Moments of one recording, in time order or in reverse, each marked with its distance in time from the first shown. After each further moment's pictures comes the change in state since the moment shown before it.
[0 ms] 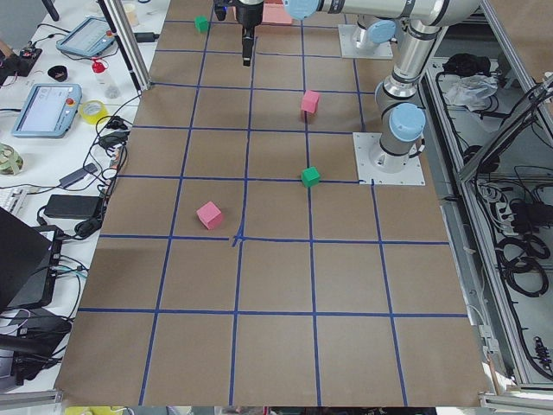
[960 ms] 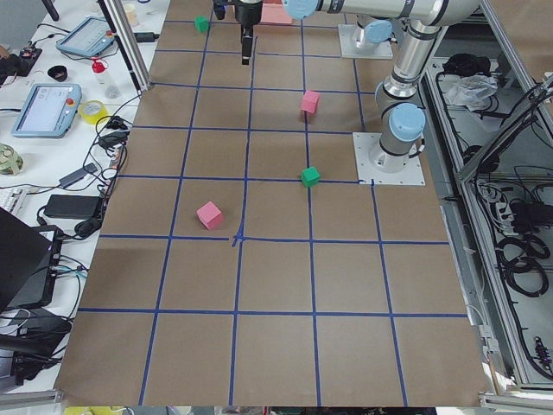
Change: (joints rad) left arm -0.004 0.005 0.002 0.016 0.003 -0.062; right arm -0.124 0.057 -0.007 -0.080 -0.009 -0.022
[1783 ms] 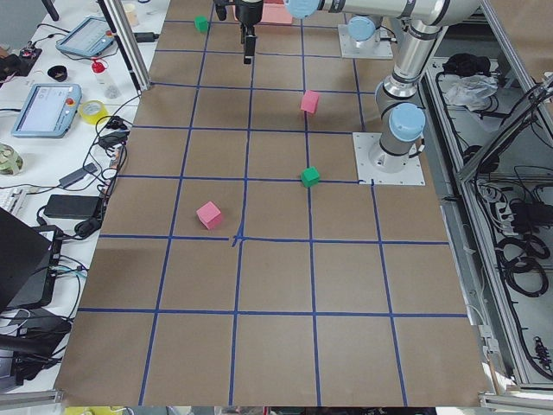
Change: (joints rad) left arm 0.003 0.003 -0.003 -0.001 -0.008 -0.079; right arm -0.431 0.111 0.169 -0.264 -0.030 -0.296
